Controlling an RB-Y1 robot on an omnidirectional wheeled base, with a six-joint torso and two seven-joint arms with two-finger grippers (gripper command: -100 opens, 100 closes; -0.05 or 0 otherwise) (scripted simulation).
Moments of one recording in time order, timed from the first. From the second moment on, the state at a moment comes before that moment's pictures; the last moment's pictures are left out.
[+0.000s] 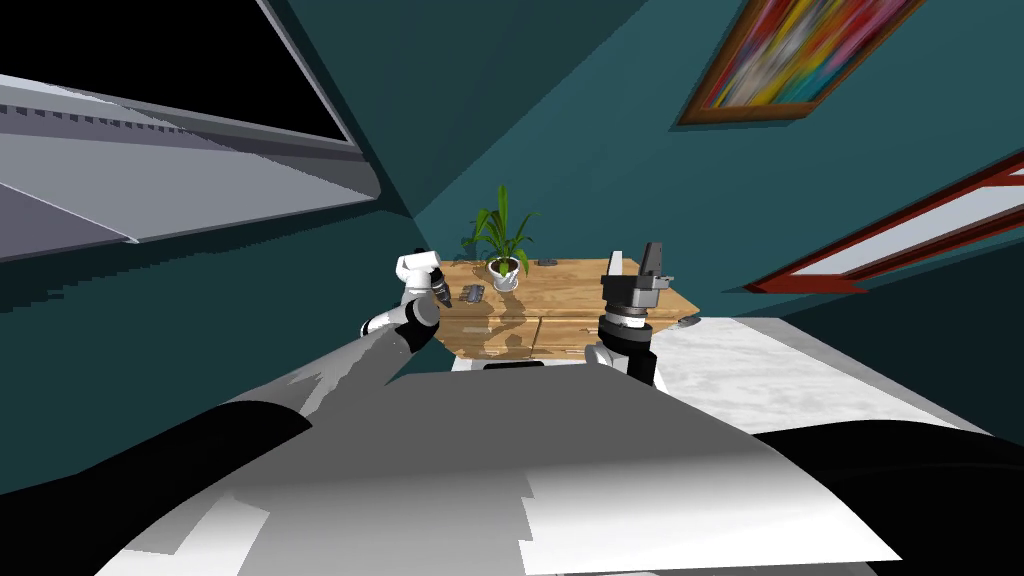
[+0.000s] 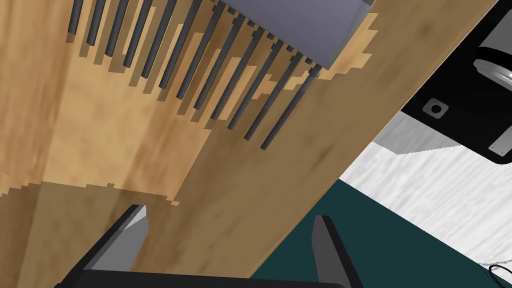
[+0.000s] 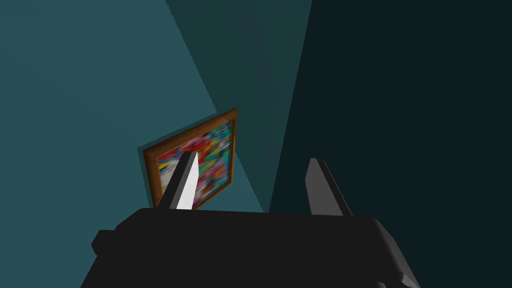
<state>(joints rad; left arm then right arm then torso) -0.95 0.24 0.64 -0.83 -0.26 1.63 0.07 0.54 -0.04 -0.01 -2.33 -0.03 -0.63 -0.09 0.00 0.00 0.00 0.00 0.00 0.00</state>
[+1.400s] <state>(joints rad) -0.98 0.24 0.66 -0.69 -0.25 1.66 0.09 0.54 -0.04 -0.01 -2.33 -0.03 -0.63 -0.09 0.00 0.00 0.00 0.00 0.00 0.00</state>
